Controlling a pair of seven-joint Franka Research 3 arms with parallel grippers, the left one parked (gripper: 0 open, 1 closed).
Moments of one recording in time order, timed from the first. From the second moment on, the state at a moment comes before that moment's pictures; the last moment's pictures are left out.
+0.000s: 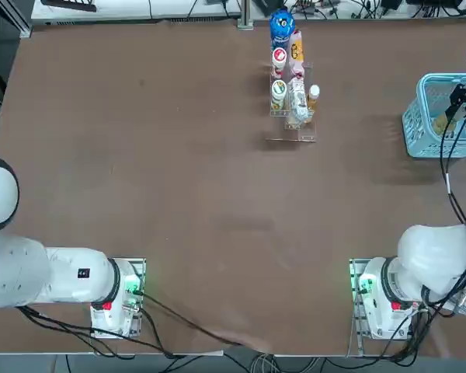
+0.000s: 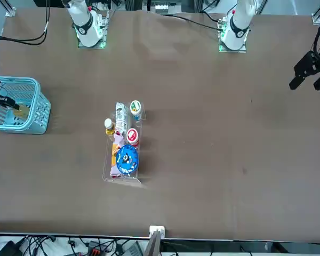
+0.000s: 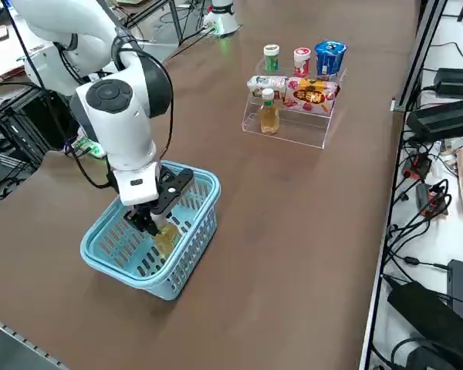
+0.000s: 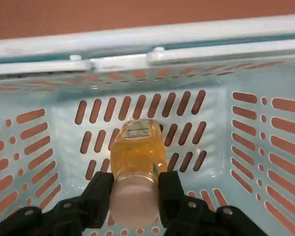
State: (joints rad) arm -0.54 0.28 -0.03 -1.98 -0.08 2.20 -0.41
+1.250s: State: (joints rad) arm -0.51 0.20 -0.01 -1.73 -0.08 1.85 -0.41
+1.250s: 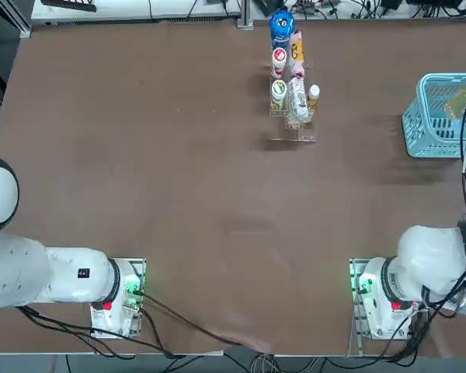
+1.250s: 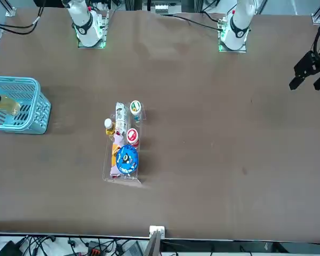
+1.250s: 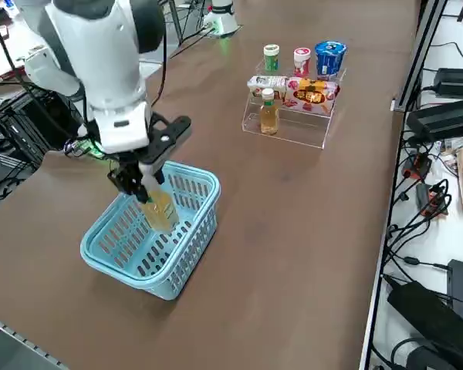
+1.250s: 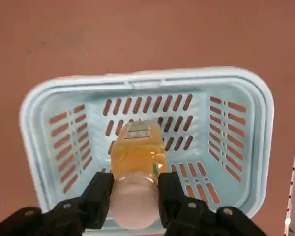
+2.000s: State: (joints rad) arm -0.32 0.20 0.00 -1.59 -0.09 1.79 -0.42
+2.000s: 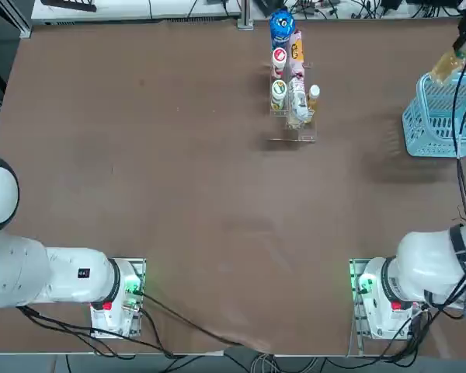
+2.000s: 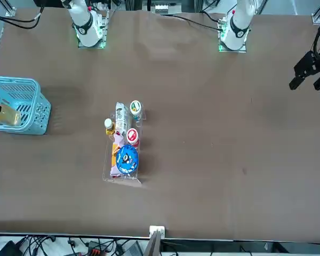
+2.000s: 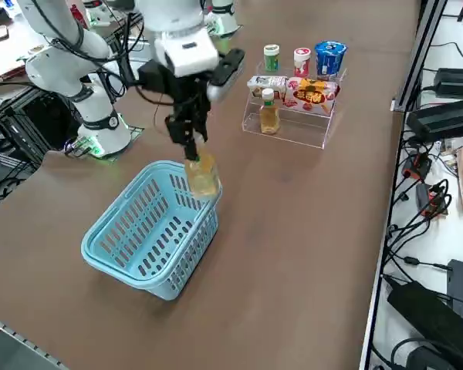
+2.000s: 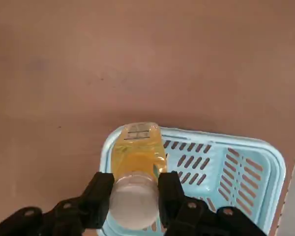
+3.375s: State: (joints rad) arm 0.10 0.24 0.01 -1.49 -0.14 1.68 -0.78
